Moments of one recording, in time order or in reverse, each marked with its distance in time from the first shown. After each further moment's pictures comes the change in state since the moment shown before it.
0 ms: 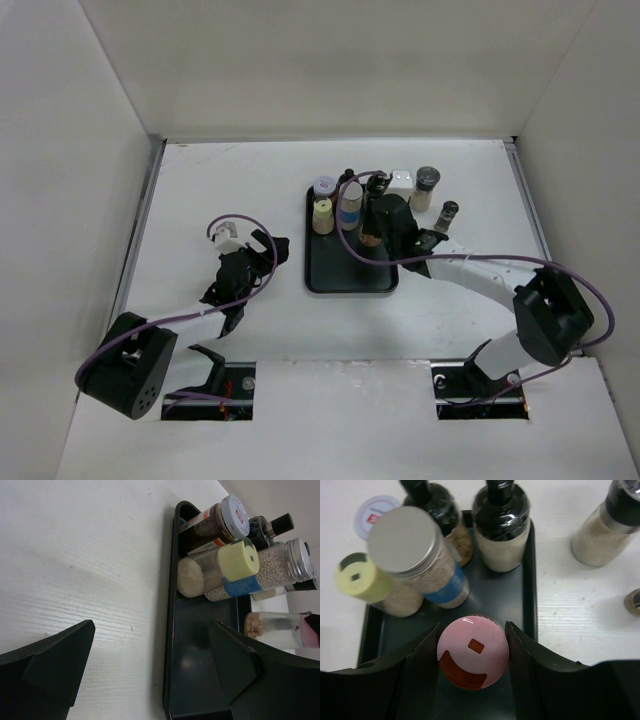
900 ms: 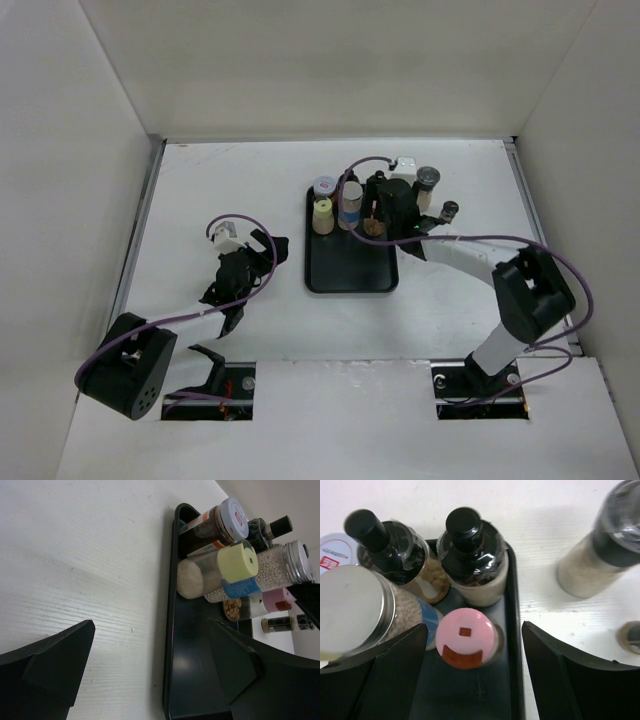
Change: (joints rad) left arm 0.005 -0.004 0.000 0.000 -0.001 0.000; right arm -0.135 0.185 0.089 0.111 -0.057 -0.070
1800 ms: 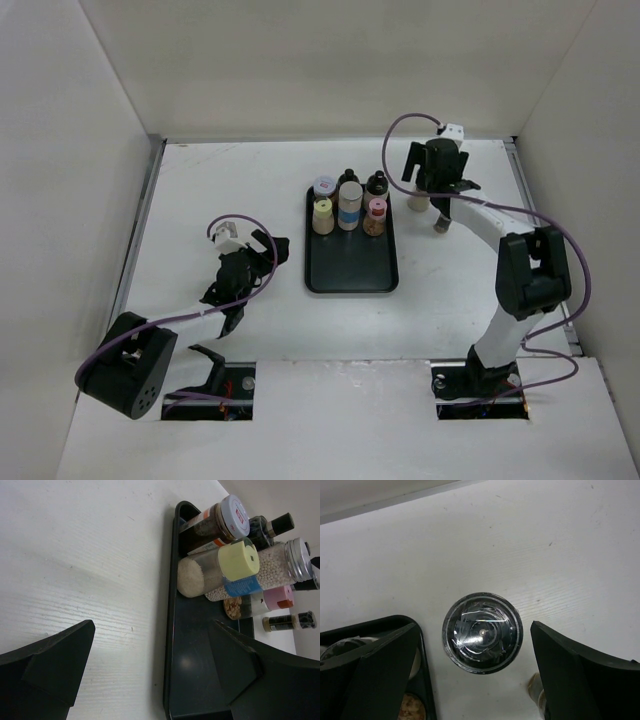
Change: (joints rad) left arm -0.008 0.004 0.000 0.000 -0.002 0.003; right arm -0.337 0.083 0.227 -0.143 -0.114 -0.073
